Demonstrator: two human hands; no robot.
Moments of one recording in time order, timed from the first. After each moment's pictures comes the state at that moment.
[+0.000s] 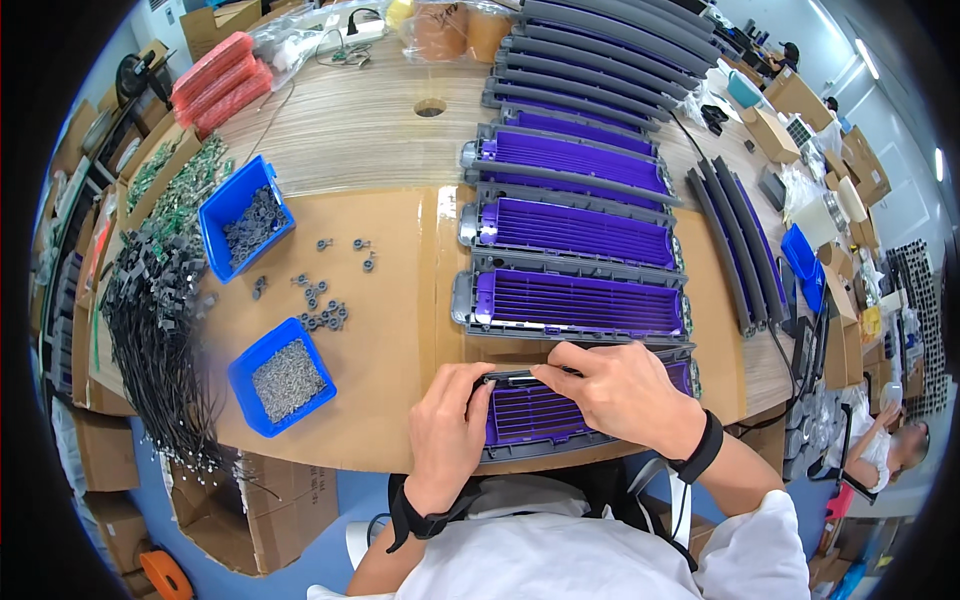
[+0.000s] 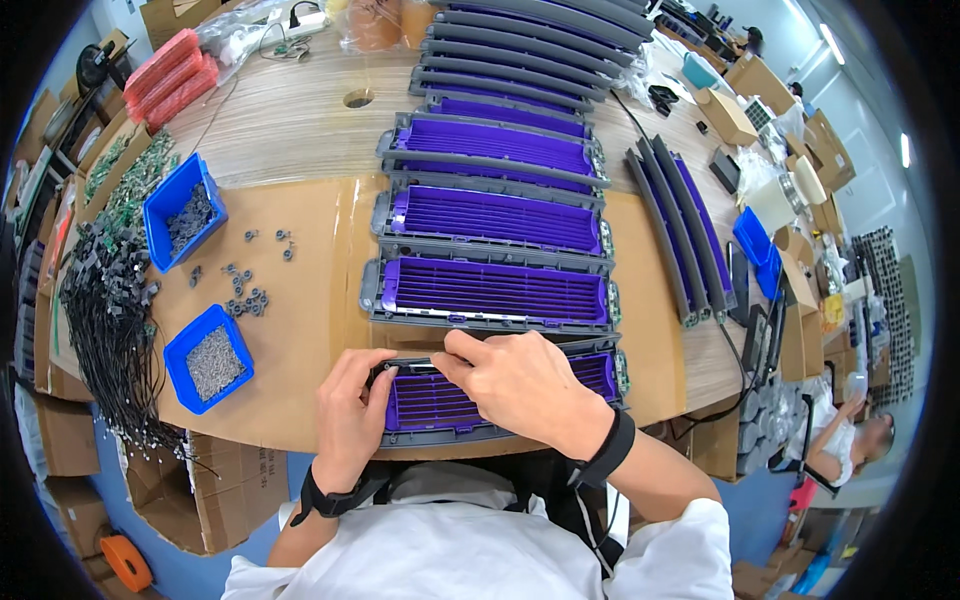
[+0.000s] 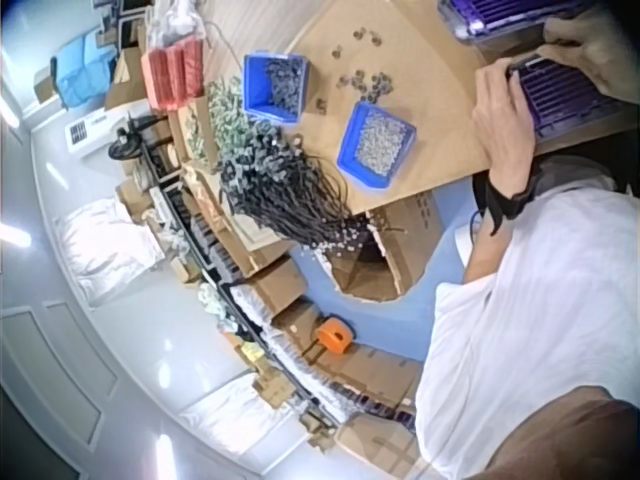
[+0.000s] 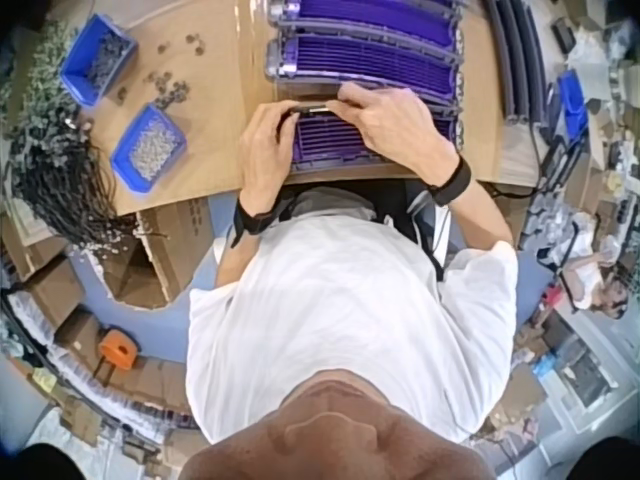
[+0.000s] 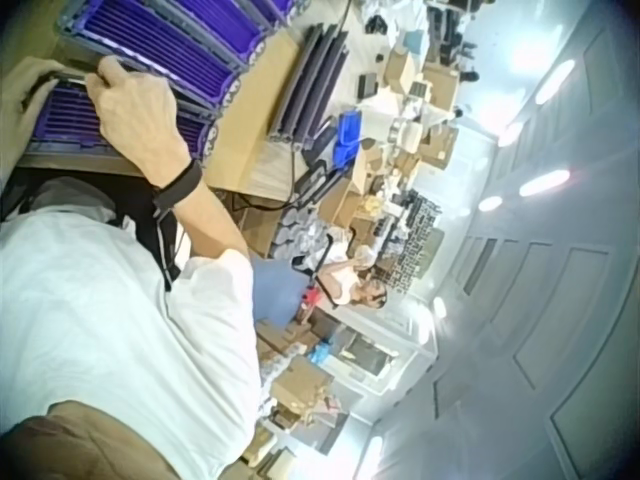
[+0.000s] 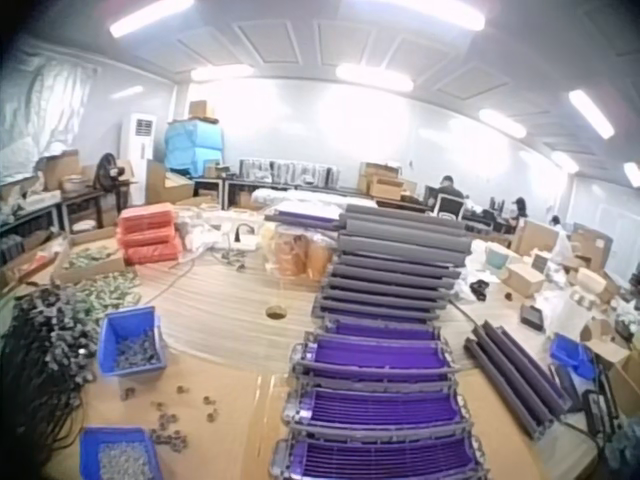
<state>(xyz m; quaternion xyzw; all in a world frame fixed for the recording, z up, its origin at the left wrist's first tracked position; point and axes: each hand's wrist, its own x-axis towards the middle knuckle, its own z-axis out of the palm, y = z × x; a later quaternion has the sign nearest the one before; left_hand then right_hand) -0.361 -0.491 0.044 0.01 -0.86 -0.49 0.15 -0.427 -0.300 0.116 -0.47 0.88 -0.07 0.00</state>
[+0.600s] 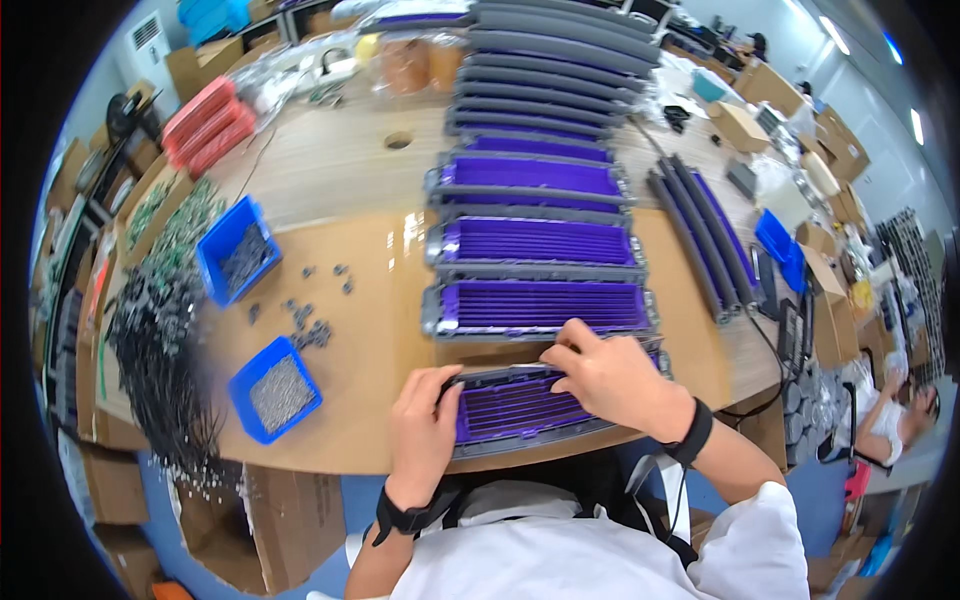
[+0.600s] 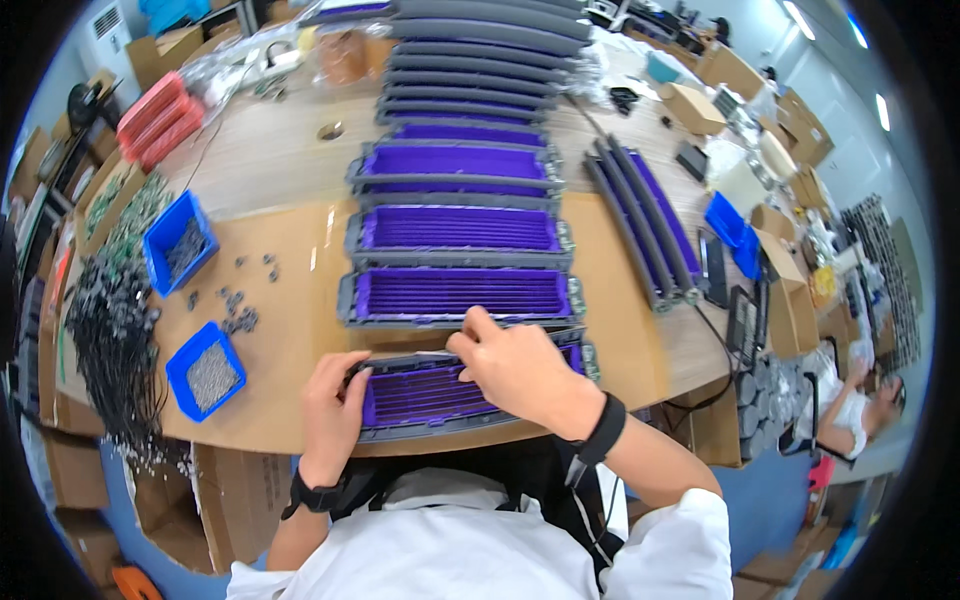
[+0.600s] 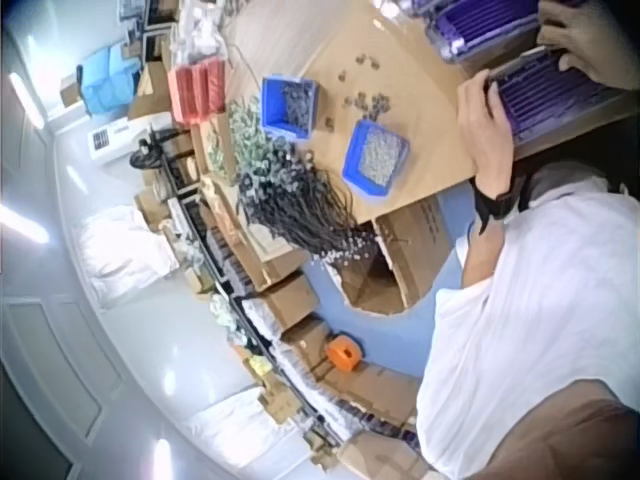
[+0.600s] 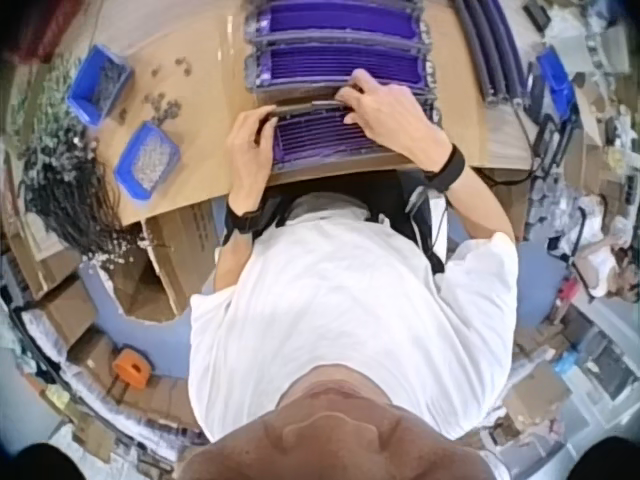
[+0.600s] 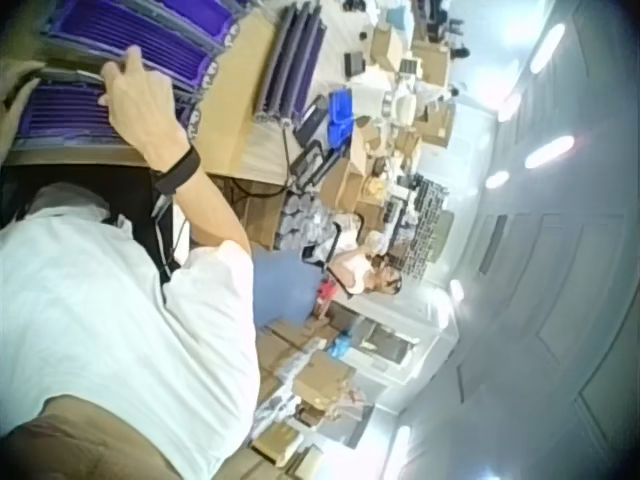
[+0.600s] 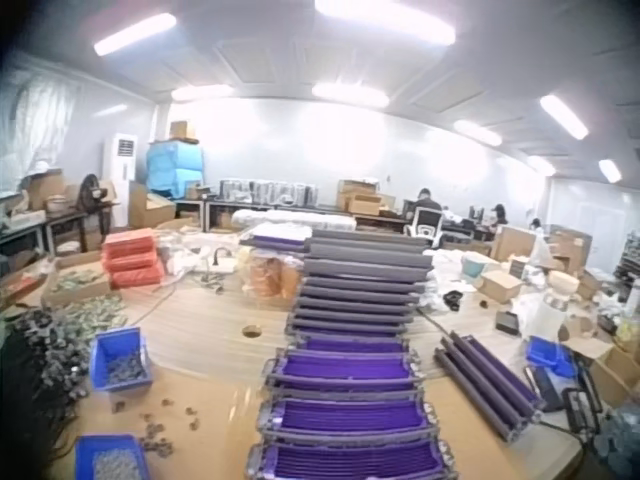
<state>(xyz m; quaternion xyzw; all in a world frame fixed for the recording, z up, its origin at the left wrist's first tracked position) -0.360 -0.492 0.041 0.00 -0.86 -0.49 0.15 -0.420 -0.264 0.105 -0.38 0.92 -0.11 0.00</state>
